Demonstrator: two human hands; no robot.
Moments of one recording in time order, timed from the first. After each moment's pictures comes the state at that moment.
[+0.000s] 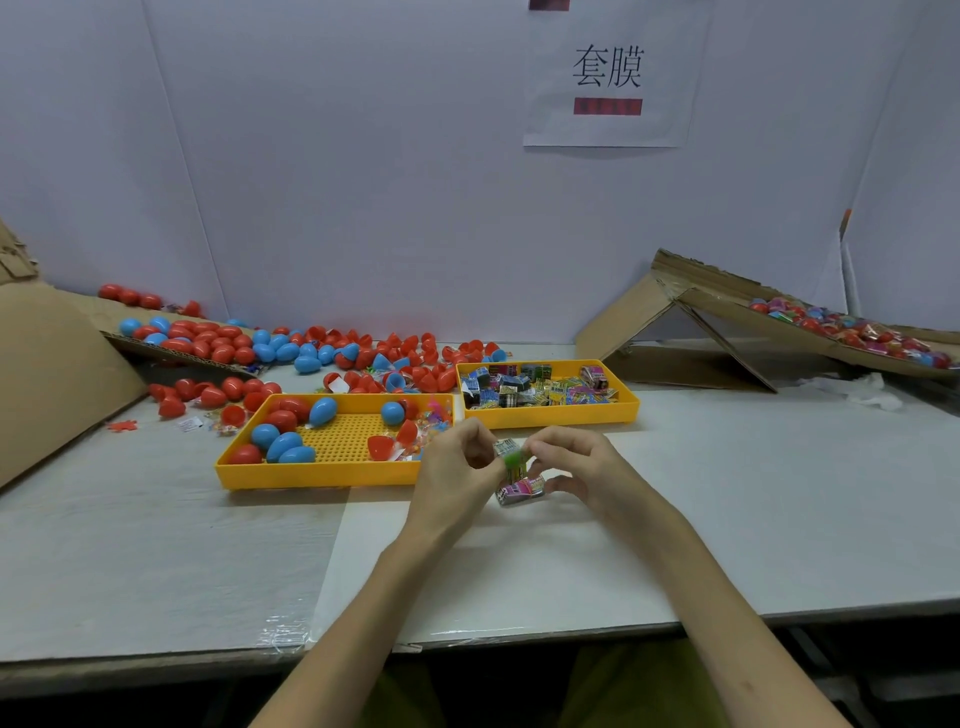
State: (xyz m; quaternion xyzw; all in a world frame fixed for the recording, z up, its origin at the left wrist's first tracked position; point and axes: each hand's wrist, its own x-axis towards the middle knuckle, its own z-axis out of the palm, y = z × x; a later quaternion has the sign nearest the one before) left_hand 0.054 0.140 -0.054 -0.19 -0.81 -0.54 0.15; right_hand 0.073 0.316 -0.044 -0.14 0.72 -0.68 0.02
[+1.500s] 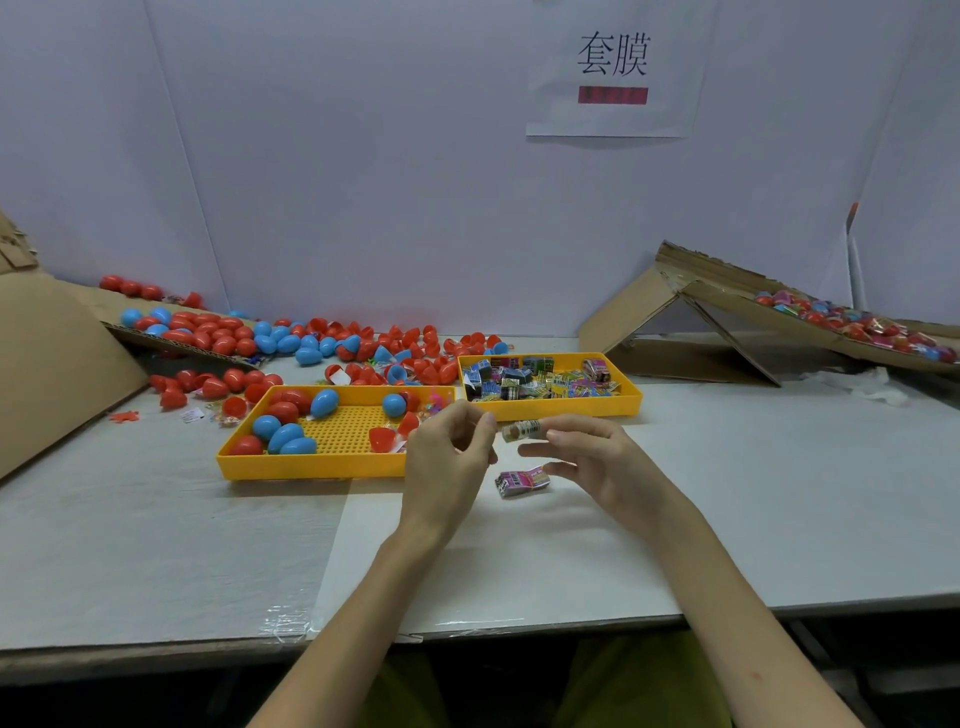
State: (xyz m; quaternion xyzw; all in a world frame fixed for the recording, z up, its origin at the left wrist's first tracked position) left_hand 0.064 0.138 -0.046 -0.16 -0.78 -0.56 0.24; right_hand 0.077 0.319 -0.035 -0.11 0.64 -0.76 0.03
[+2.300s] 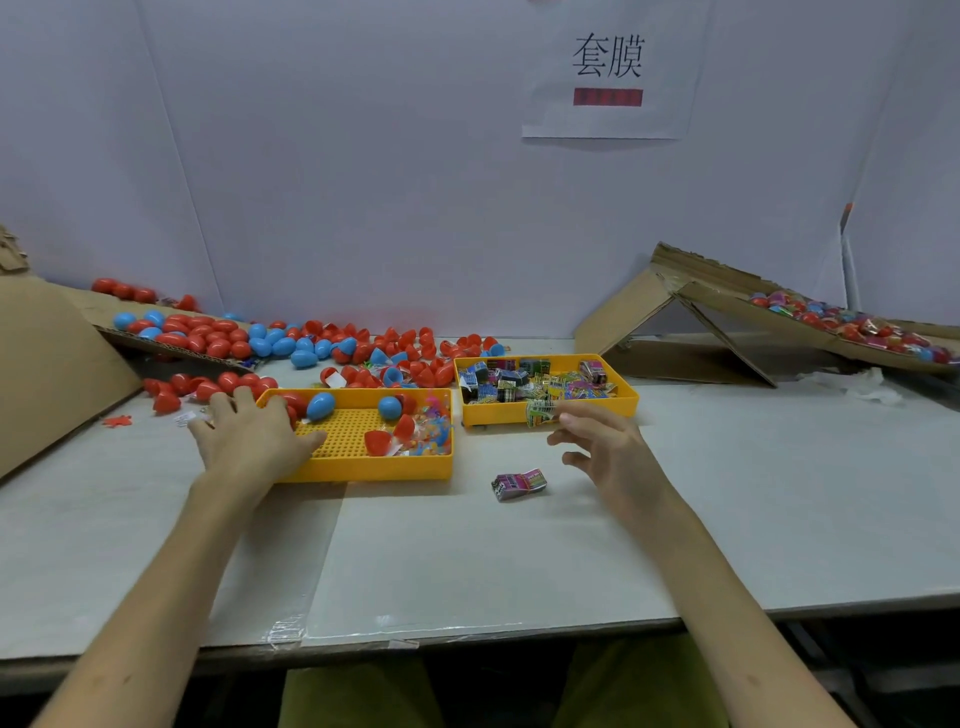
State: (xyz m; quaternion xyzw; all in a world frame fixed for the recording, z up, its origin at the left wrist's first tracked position) left_hand 0.005 -0.010 -0.014 0.14 -0.99 -0.02 0.04; right_hand 0.073 0.323 -0.035 -0.03 0.64 -0.76 -0.07
